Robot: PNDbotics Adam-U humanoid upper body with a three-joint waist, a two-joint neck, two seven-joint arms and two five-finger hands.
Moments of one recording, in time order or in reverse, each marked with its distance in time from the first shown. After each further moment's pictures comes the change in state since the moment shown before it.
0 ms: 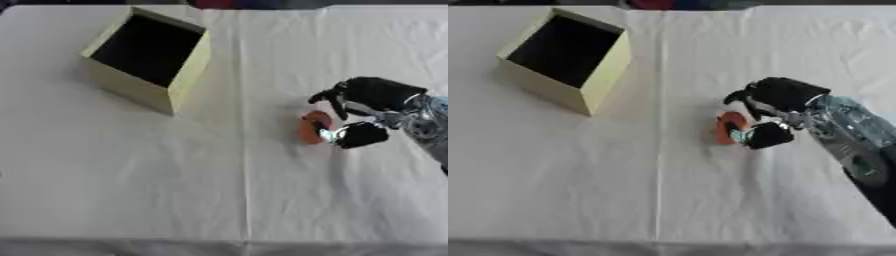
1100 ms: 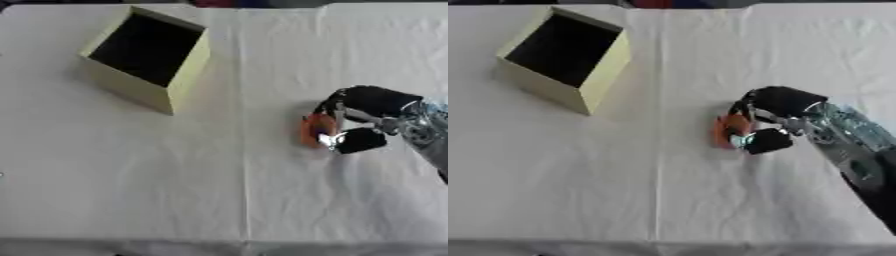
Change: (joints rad) left arm 0.000 0.000 -0.005 0.000 0.003 0.004 -0.017; right arm 0.019 0.003 -0.002 0.027 -0.045 -0.003 0.023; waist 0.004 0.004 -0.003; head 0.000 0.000
